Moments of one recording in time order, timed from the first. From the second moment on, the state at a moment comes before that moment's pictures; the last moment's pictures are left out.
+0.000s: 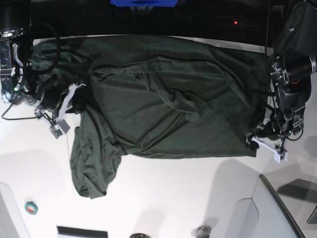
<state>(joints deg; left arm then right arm) -32.5 -23.4 -16.5 17.0 -7.6 -21.1 16.8 -4.5 18.9 0.1 85.1 28.4 32.8 -47.5</state>
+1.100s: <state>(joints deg) -10.7 -22.0 -23.2 54.3 -7.4 -21.1 39.9 -4.2 18.9 0.1 85.1 28.5 32.8 -47.3</state>
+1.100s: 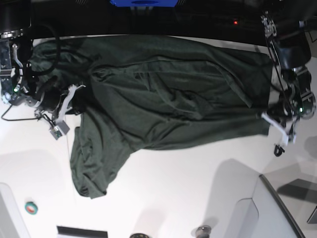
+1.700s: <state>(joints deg) -7.2 -21.6 -31.3 63.5 -8.7 -21.3 43.6 -4.1 19.0 0.1 85.0 28.4 32.8 -47.4</state>
